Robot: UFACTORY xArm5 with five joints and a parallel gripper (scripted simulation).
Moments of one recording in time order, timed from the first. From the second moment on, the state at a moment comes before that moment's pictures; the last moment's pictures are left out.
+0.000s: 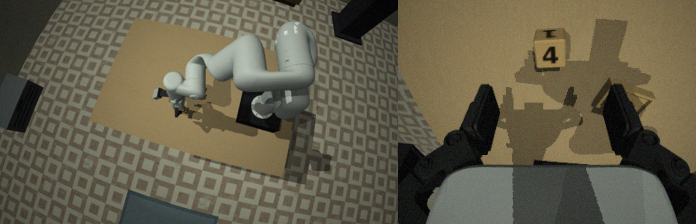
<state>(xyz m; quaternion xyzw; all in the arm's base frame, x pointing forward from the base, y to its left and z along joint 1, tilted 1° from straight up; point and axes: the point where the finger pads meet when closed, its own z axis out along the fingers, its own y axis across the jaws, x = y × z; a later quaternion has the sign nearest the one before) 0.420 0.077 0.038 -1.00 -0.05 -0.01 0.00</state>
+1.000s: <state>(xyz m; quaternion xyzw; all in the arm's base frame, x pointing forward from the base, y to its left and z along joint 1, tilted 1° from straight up) 0.420 0.077 0.039 -0.93 0.37 0.00 0.00</state>
